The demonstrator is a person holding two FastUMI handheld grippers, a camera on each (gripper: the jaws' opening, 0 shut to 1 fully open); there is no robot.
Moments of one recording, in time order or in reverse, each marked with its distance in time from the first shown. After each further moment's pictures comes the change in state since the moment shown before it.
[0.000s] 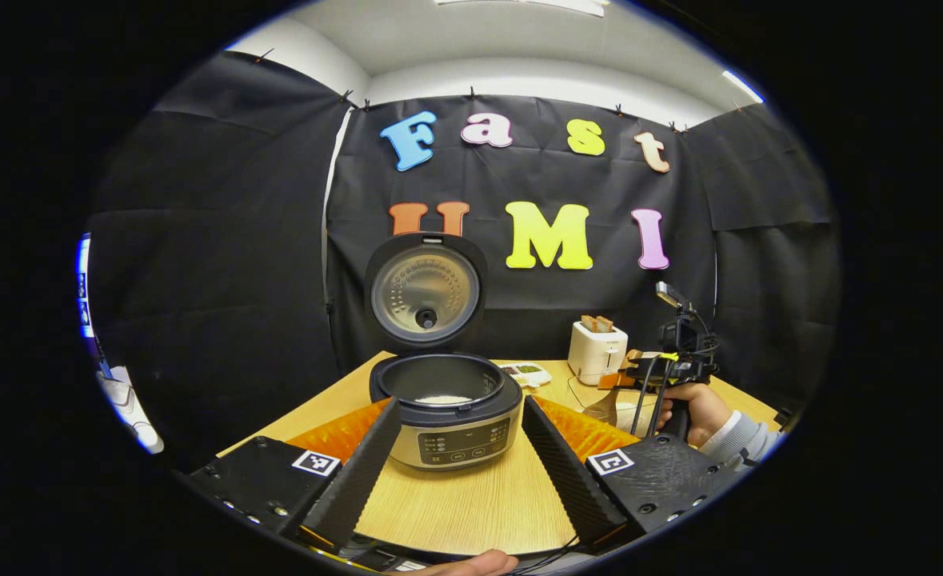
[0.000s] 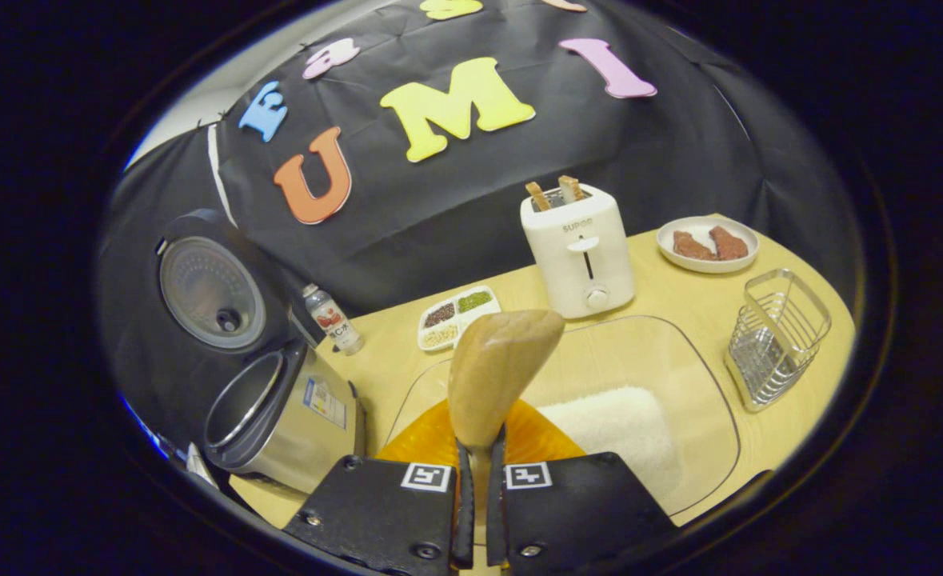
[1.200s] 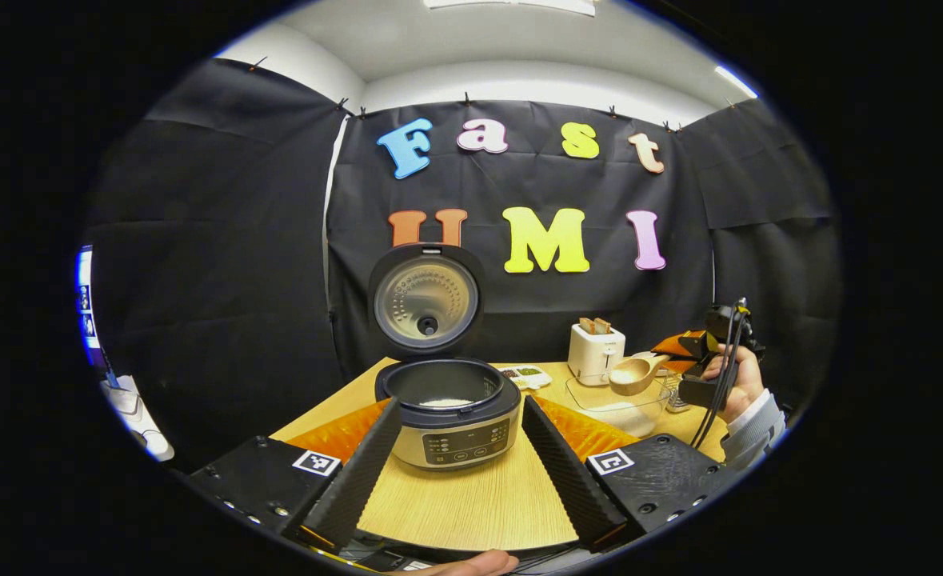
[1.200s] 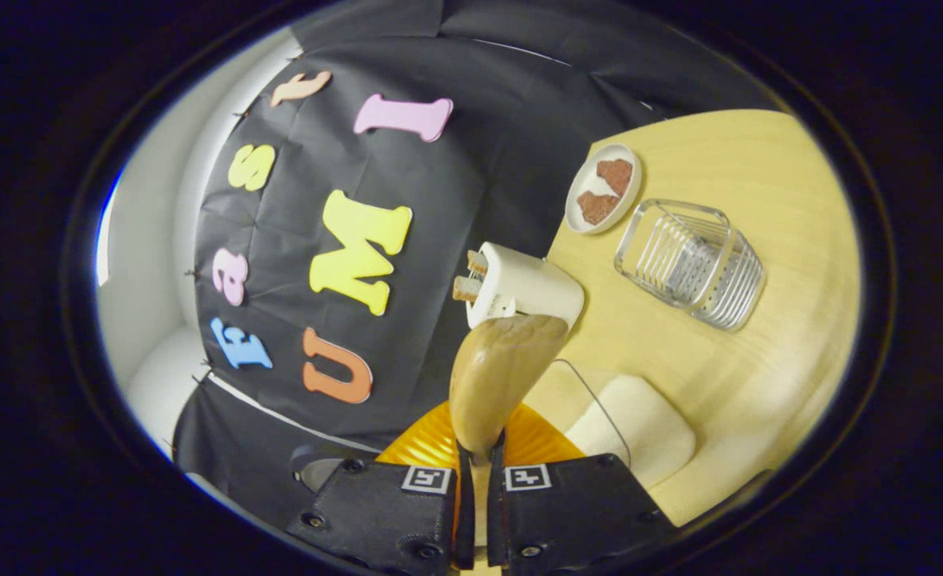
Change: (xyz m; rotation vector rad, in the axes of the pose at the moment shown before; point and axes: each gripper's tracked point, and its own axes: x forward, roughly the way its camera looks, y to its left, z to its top) left arm -0.018 0.000 0.011 0.023 -0.029 0.000; right arm -0.099 -0.047 0.080 0.842 -0.228 0.196
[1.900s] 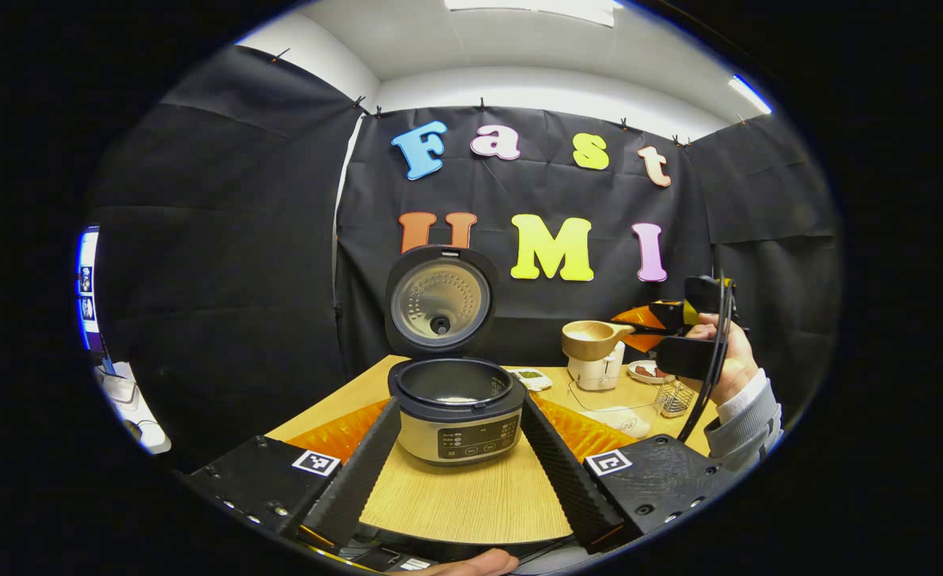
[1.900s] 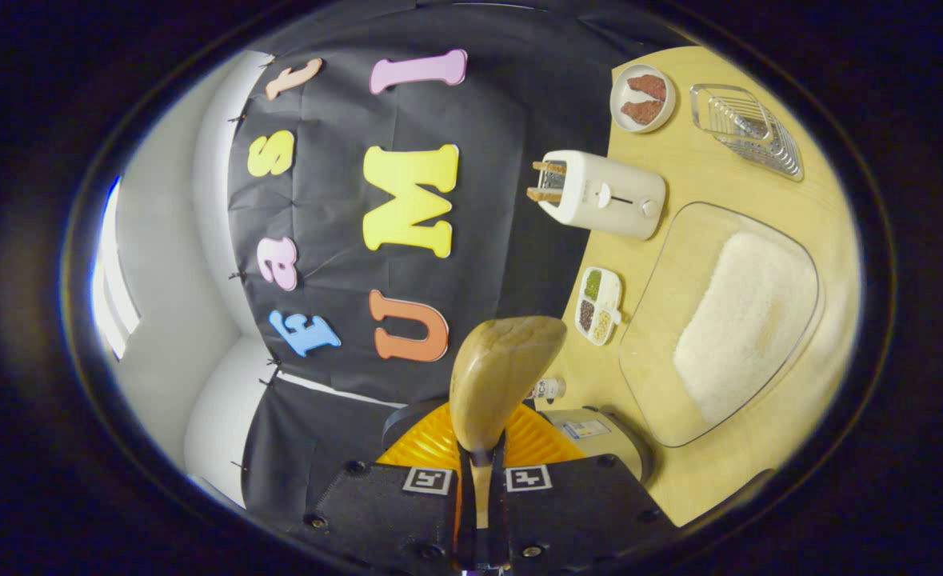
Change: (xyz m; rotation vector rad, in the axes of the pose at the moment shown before) left arm -0.020 0.026 0.001 -0.042 -0.016 -0.005; right arm 0.016 0.119 -0.120 0.052 0.212 0.157
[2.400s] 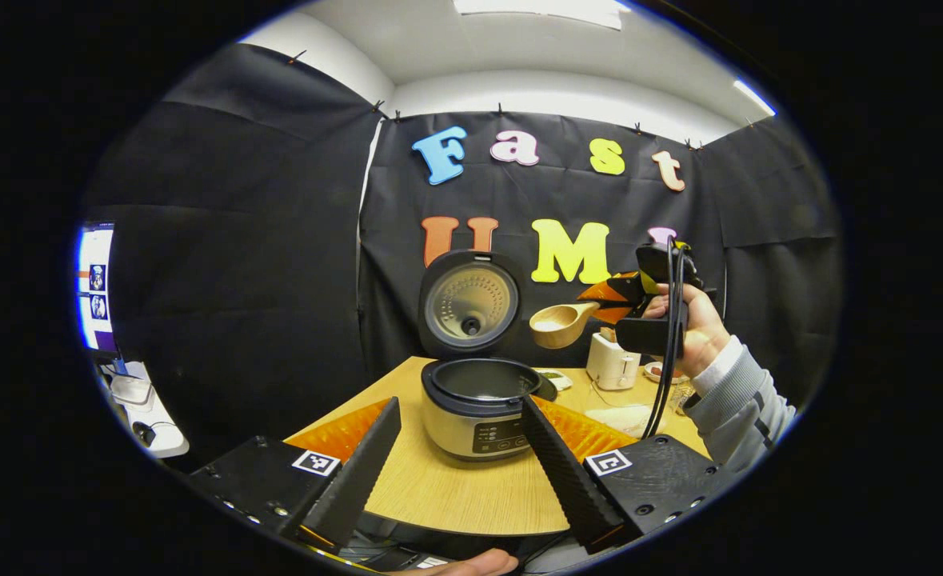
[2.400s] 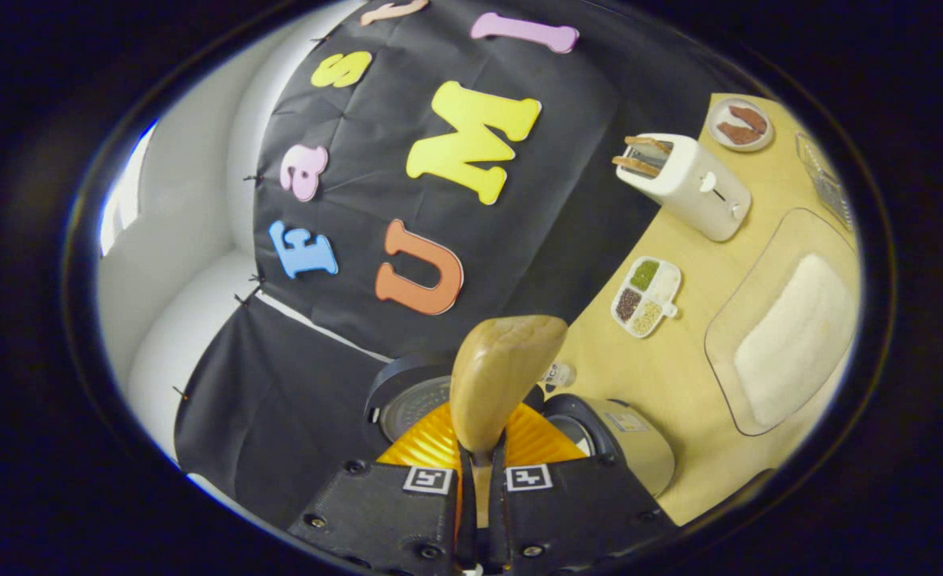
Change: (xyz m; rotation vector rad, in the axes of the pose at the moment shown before) left arm -0.022 0.045 -0.002 -0.006 -0.011 0.069; right arm 0.066 0.049 -0.072 -0.312 0.070 -0.047
